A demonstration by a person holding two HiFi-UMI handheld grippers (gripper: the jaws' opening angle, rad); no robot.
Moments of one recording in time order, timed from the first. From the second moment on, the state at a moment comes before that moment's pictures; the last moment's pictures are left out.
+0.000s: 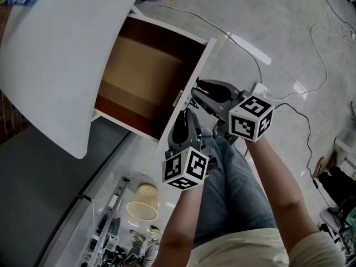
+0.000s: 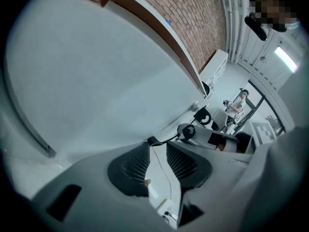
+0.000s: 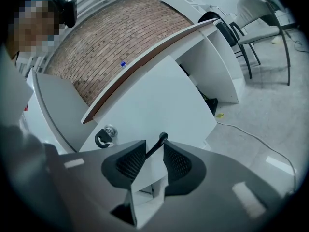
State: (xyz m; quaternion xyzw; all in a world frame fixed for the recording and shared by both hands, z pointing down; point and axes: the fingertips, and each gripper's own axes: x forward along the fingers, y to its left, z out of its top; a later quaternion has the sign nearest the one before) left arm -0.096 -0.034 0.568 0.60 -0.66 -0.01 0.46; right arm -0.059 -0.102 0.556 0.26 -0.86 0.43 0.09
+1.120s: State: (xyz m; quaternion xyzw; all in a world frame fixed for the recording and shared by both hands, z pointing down) left arm -0.144 -0.065 0.565 0.59 -0.67 -0.02 0.44; right arm -0.108 -0.132 0.553 0.24 -0.87 0.42 0.09
